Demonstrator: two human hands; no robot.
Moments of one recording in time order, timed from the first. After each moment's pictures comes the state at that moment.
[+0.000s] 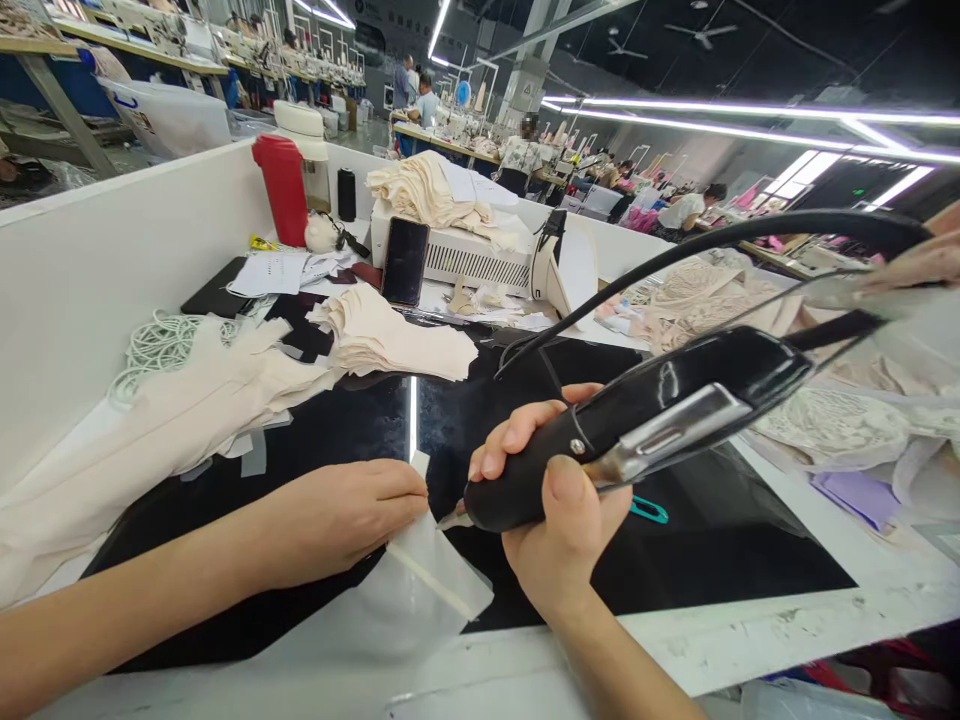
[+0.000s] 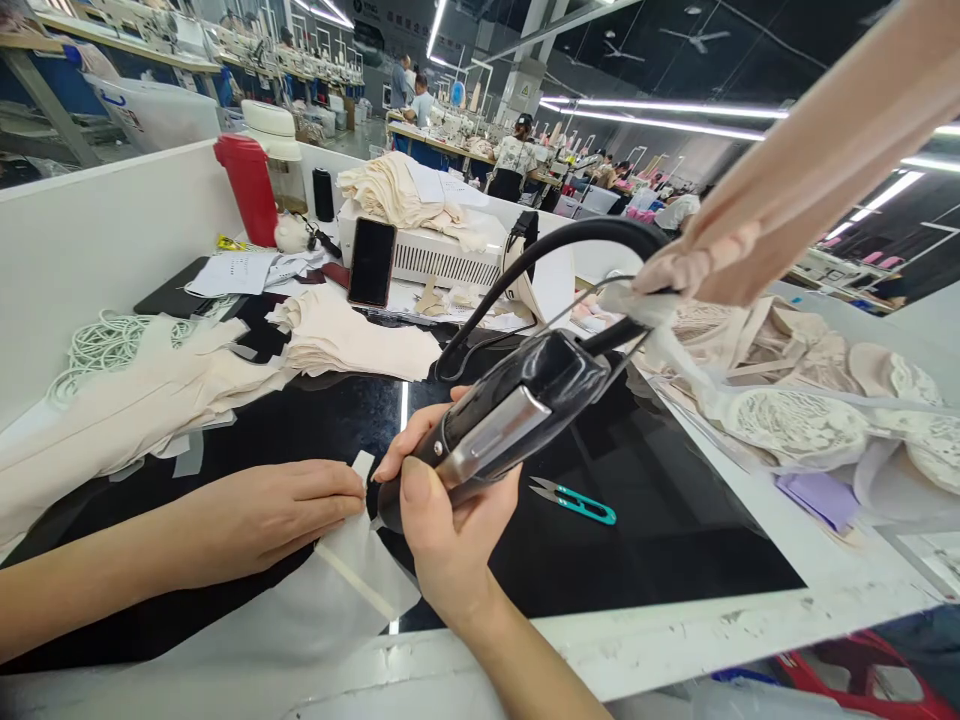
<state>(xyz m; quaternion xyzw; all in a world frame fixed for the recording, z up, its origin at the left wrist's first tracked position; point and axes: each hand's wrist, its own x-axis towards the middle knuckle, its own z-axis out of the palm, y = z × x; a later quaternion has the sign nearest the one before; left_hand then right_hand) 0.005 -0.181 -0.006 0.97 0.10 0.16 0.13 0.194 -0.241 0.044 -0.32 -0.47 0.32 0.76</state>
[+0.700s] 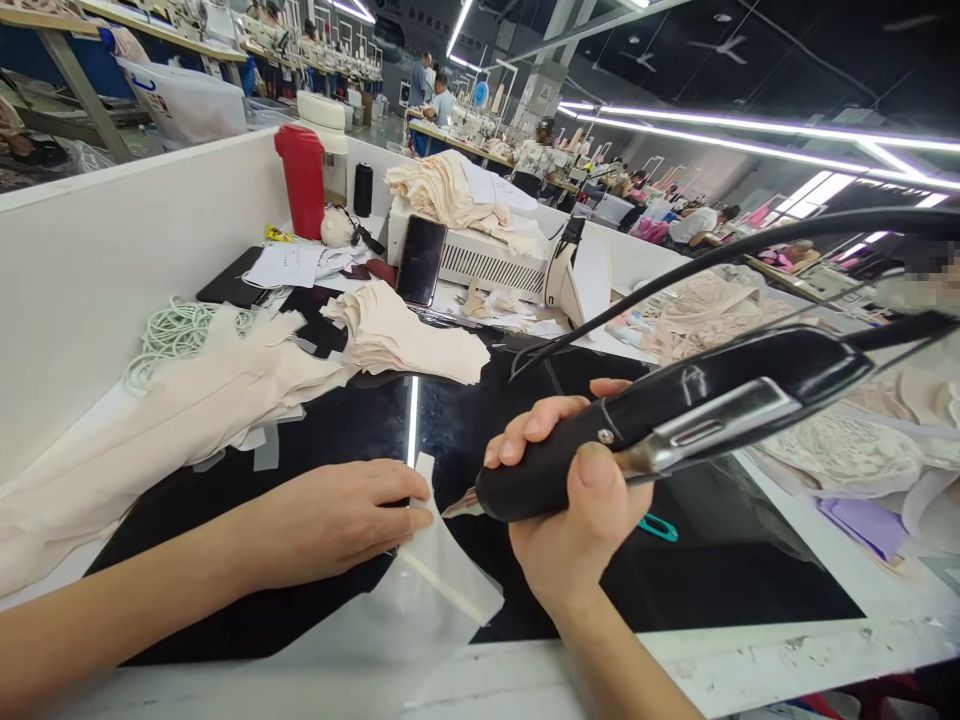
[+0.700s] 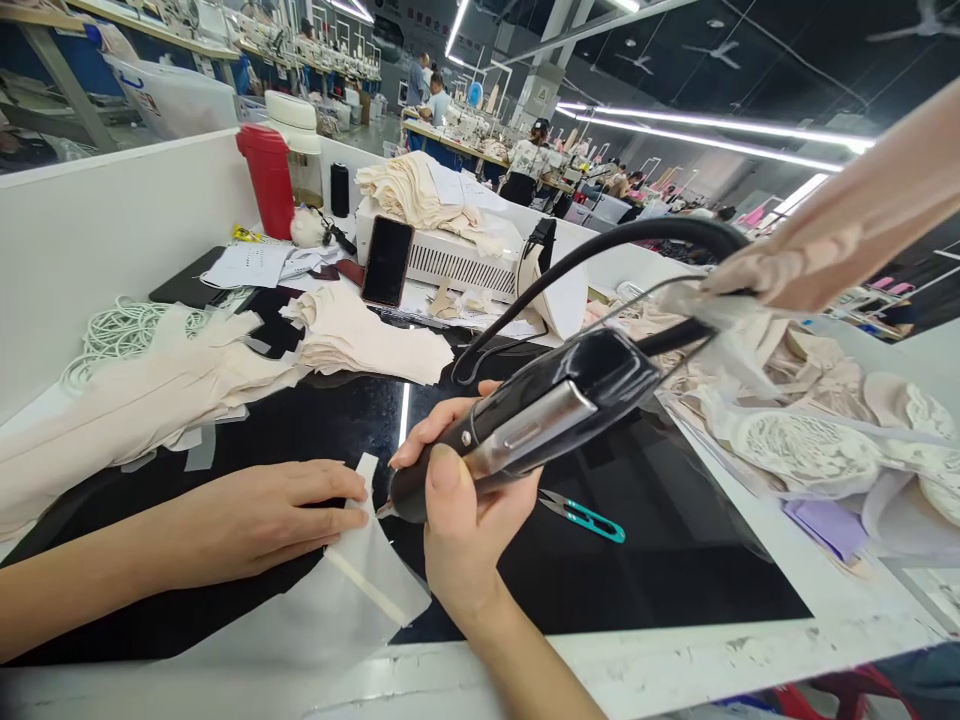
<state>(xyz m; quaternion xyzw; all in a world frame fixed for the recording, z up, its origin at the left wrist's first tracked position) -0.005 -0.182 -0.010 0.97 0.09 0.18 0.13 0.189 -0.230 0.053 -0.34 -0.45 0.29 0.77</state>
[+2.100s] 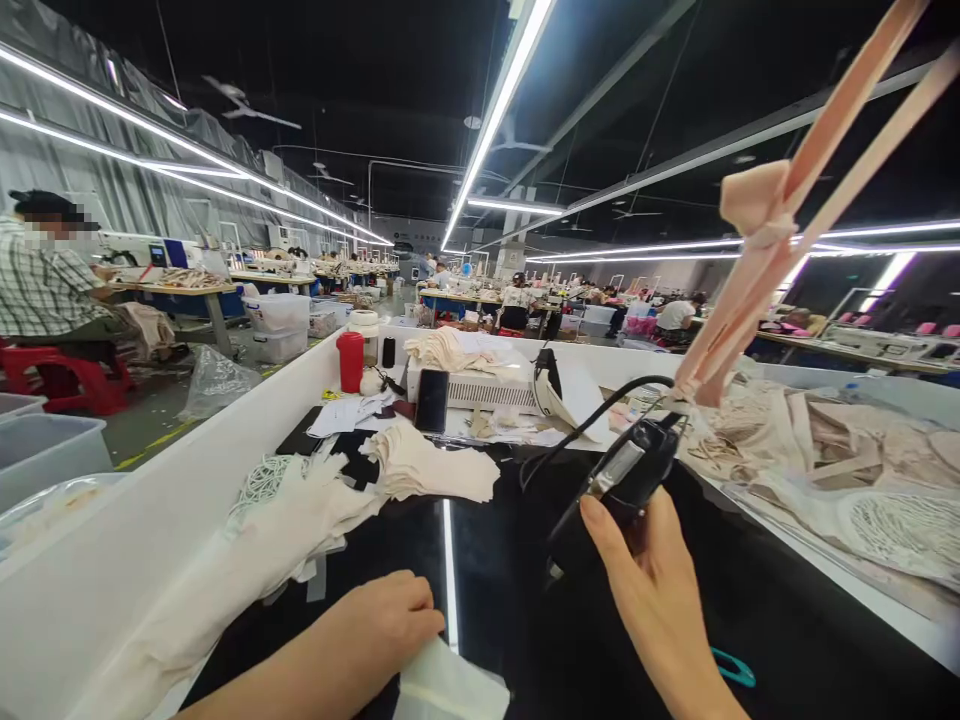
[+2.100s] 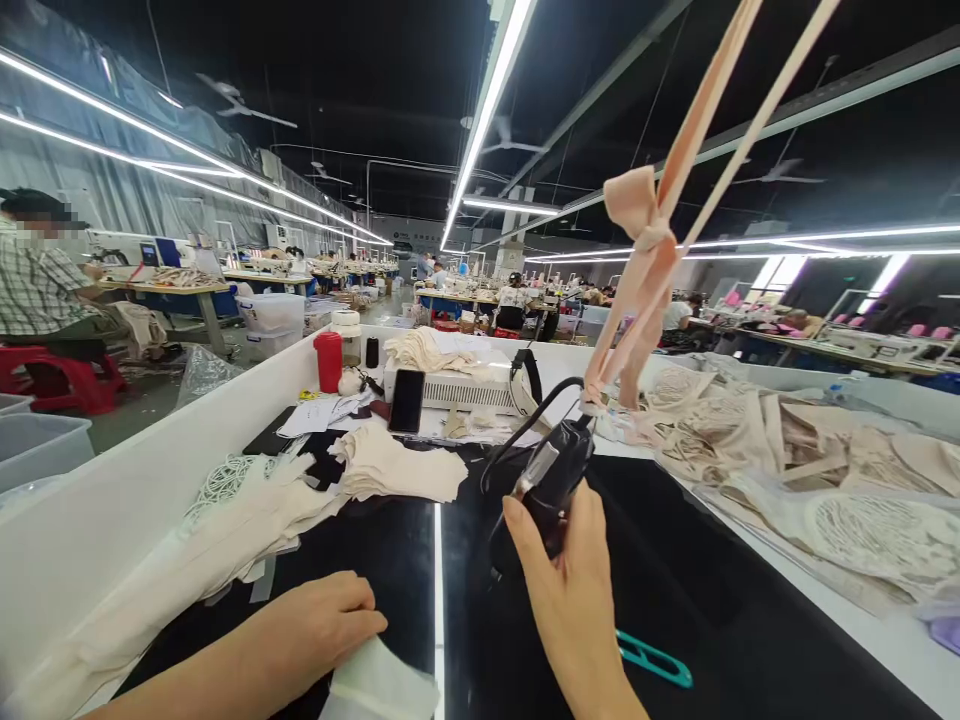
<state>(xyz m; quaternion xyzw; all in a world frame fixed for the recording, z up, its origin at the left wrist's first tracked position) -0.002 -0.183 -0.022 0.96 0.24 0.15 -0.01 0.272 -0.225 0.054 -0.62 -0.49 0.05 0.61</state>
